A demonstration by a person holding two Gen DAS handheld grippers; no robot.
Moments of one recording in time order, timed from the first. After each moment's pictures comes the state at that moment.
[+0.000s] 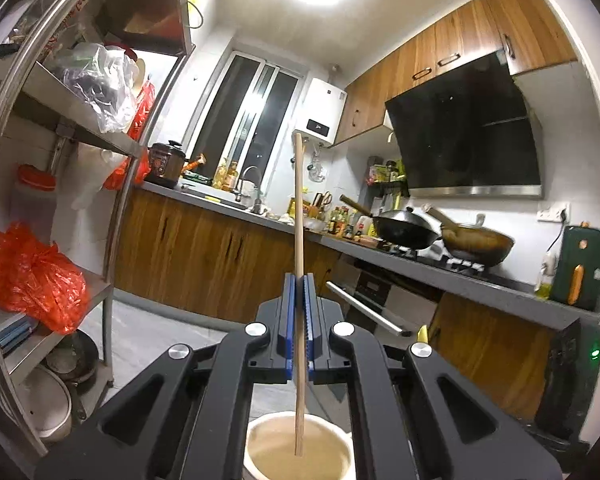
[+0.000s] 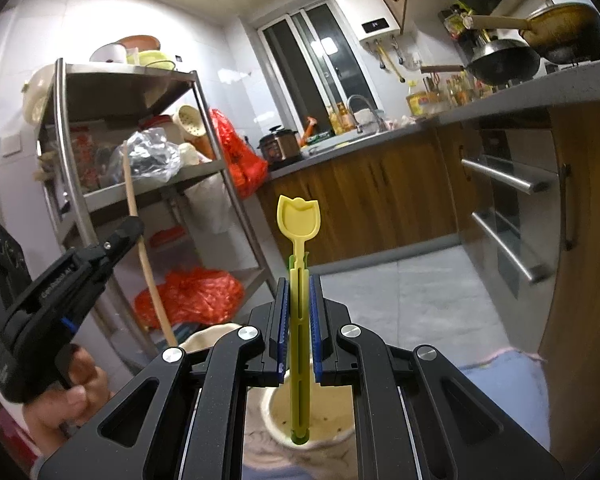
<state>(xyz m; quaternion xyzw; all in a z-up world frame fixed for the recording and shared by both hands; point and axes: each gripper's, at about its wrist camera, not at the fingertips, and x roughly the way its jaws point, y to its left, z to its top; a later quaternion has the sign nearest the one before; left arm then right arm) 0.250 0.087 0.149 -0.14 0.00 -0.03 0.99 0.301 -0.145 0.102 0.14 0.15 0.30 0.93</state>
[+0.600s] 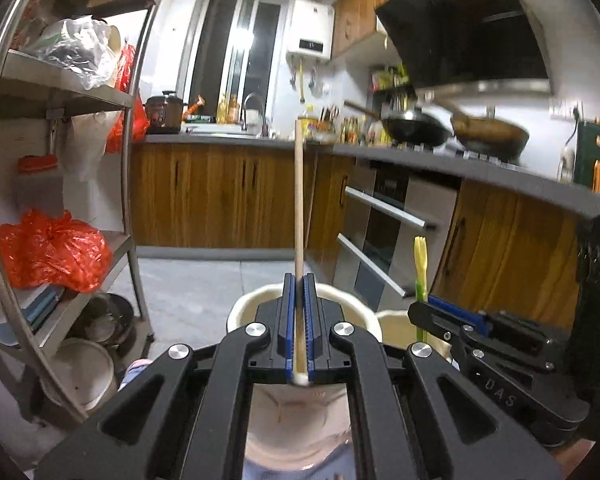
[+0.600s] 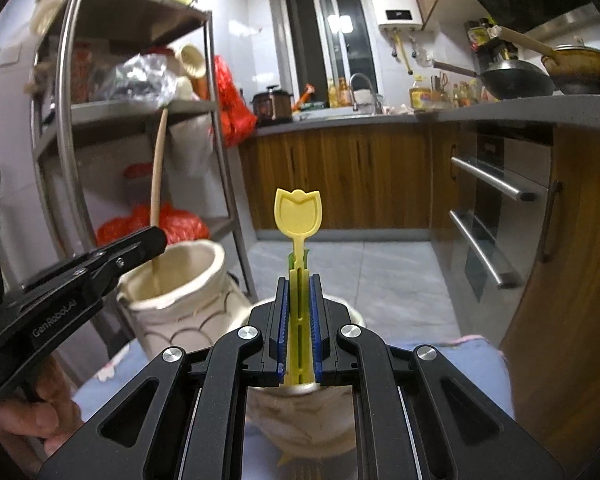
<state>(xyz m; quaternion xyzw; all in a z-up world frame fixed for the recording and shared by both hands) 0.246 0.050 0.099 -0.04 0.15 -0.01 0.99 0.287 -0.117 0.072 0.01 0.19 0.26 0.95</state>
